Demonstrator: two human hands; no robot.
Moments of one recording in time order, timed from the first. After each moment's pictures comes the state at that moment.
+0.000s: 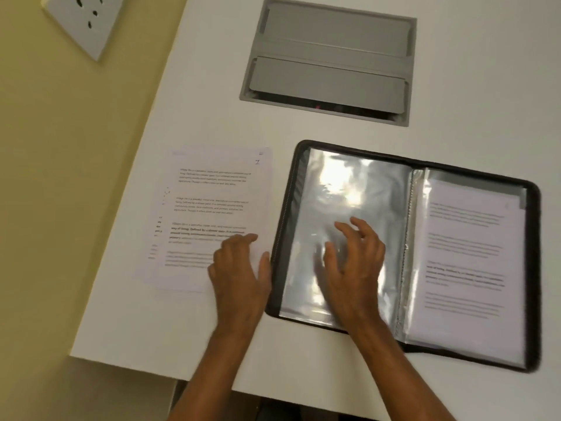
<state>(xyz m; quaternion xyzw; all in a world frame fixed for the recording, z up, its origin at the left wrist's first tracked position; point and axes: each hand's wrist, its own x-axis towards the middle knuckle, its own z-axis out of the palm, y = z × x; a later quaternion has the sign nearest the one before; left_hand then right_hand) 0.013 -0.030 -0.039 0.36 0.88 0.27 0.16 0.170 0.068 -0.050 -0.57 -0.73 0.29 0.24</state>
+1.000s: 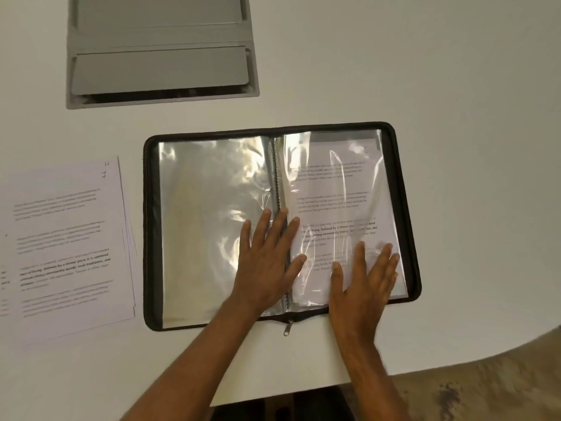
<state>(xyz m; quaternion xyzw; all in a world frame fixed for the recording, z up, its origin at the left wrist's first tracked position) 0.208 0.078 -0.097 0.72 0.67 0.07 0.18 0.393 0.053 -0.083 -0.78 -0.59 0.17 0.12</state>
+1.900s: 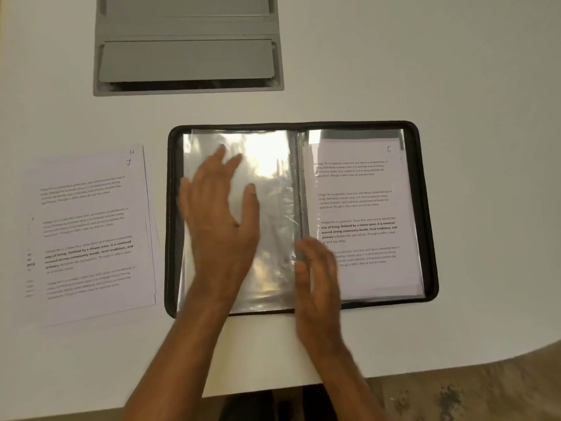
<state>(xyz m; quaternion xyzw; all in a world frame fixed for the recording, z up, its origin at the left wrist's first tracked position) 0.138 0.102 0.021 0.51 0.75 0.39 0.15 0.297 0.038 -0.026 -0.61 -0.57 0.45 0.32</state>
